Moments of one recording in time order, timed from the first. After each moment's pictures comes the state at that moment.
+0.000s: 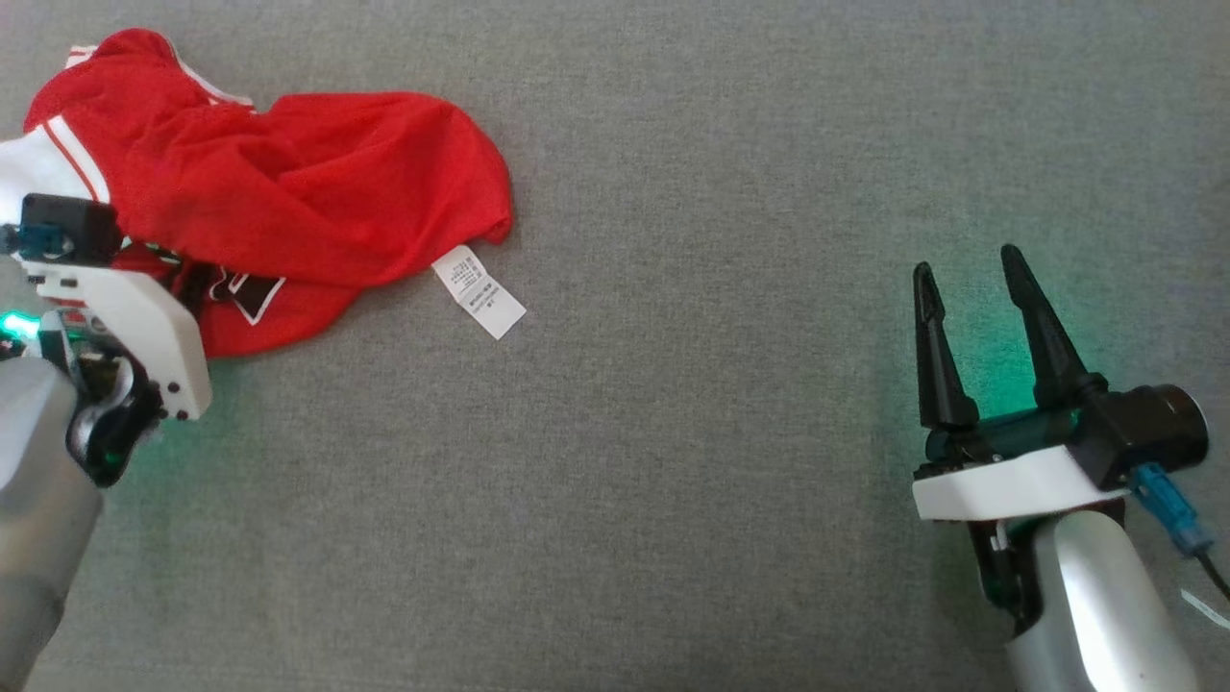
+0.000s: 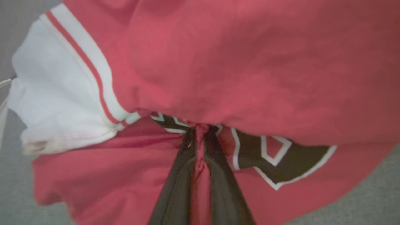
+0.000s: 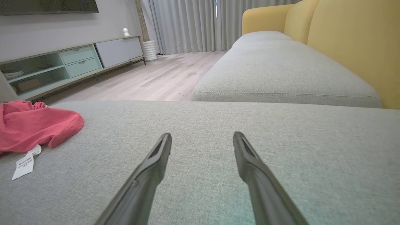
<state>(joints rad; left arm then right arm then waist) -0.77 0.56 -0.67 0.75 -0.80 -0.13 0.37 -0.16 -0.05 0.07 0.12 0.04 0.12 -0.25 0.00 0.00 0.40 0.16</state>
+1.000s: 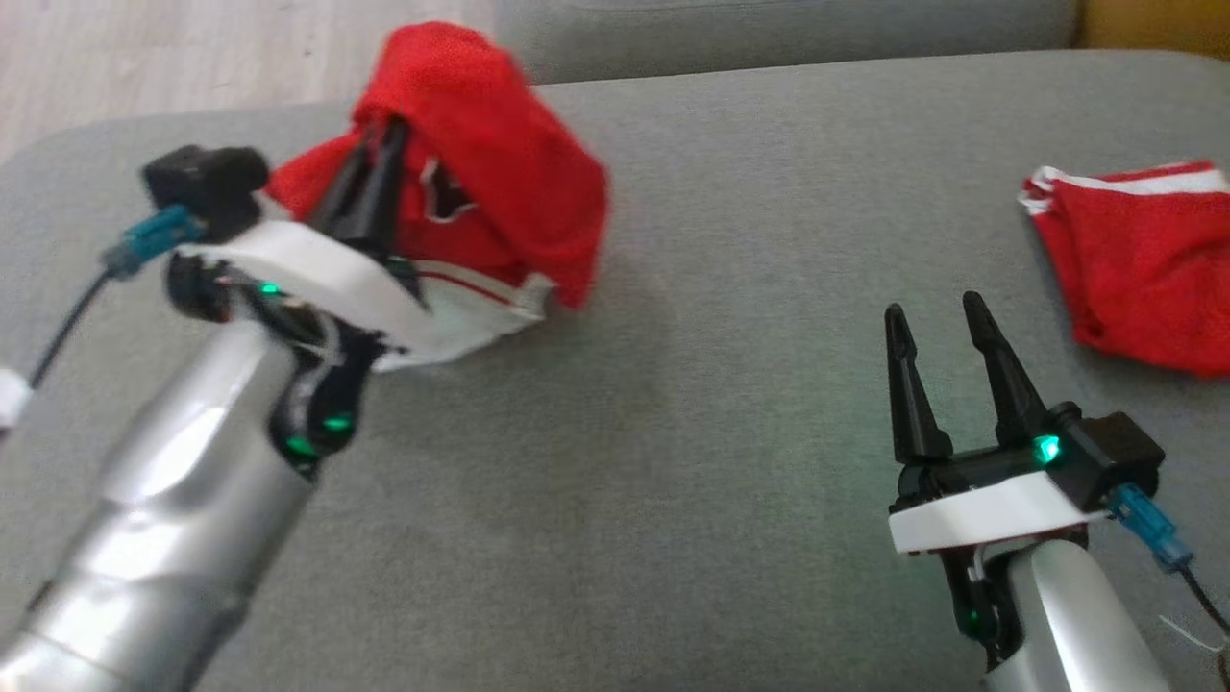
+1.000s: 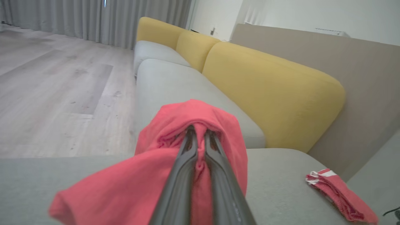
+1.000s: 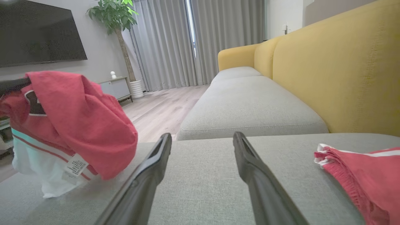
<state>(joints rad) -0.73 0.39 -0.69 0.34 -0.98 0.02 -0.01 -0.13 -0.05 0.13 0.18 0.18 0.12 -0.25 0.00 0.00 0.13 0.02</state>
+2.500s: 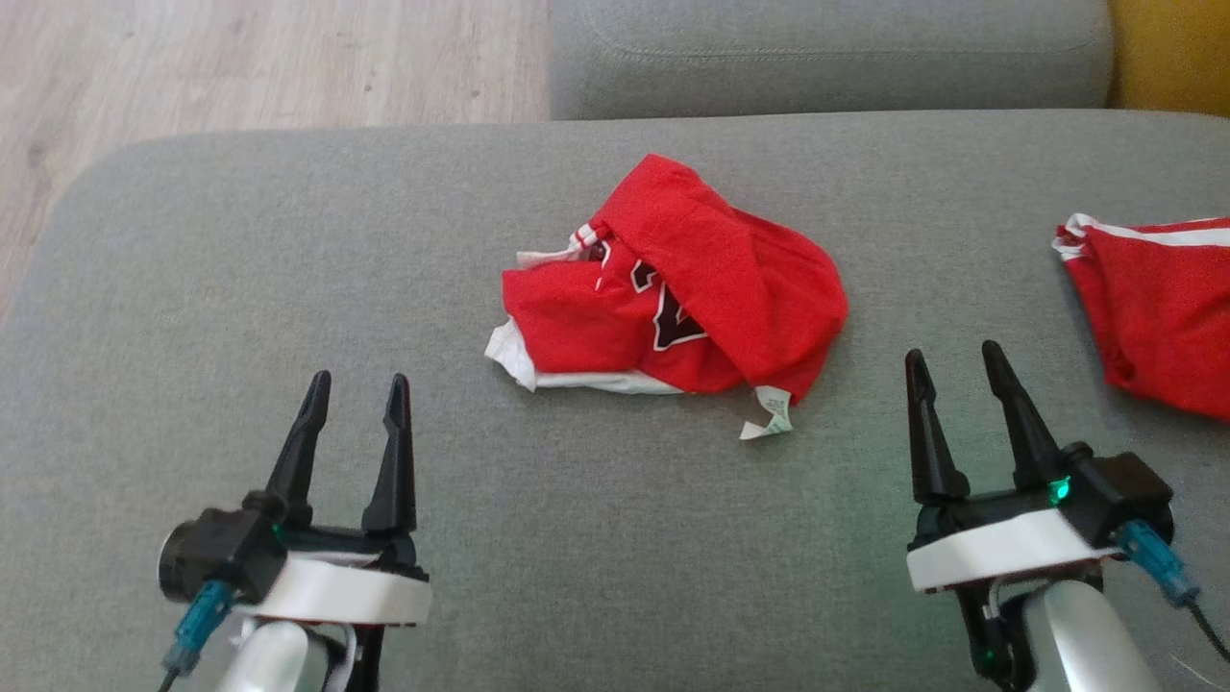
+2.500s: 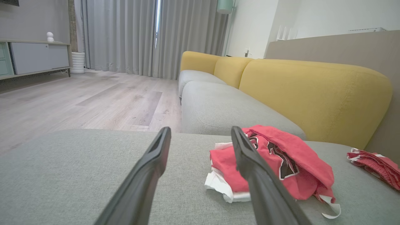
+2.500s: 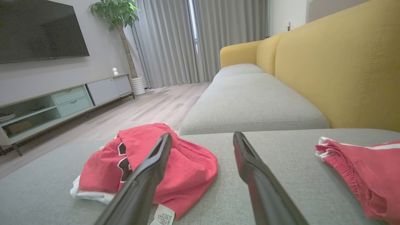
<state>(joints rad) -0.10 0.22 -0.33 0.13 -0.43 0.02 -0.25 -0.06 -0.05 0.09 0.19 0.17 0.12 -0.25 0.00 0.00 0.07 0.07</state>
